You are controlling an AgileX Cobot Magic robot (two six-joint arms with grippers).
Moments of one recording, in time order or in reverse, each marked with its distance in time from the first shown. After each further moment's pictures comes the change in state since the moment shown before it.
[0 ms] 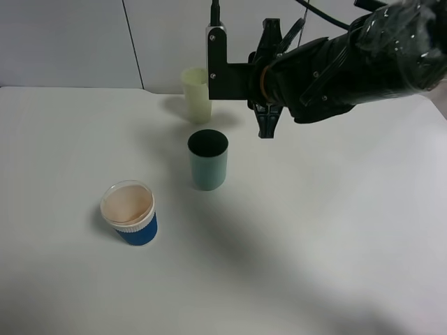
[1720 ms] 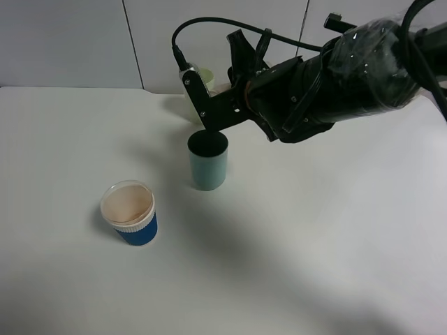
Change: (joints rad) left arm 0.000 0.000 0.000 0.000 0.000 0.000; right arm 0.059 0.042 0.000 -0.097 0.076 -0.304
